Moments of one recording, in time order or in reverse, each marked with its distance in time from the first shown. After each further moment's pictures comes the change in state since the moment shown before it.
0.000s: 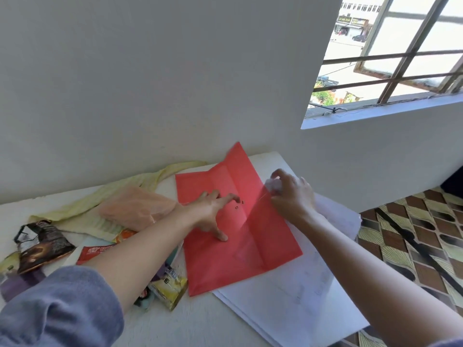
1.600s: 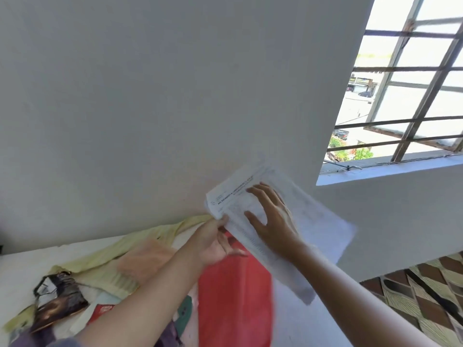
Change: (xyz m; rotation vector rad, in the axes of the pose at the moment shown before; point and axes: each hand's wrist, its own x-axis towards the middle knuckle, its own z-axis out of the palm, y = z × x) left_hand -0.018 -0.001 -0.057 -2.082 0.229 -0.084; right_hand 0.055 -0.067 0.001 0.330 0.182 -0.588
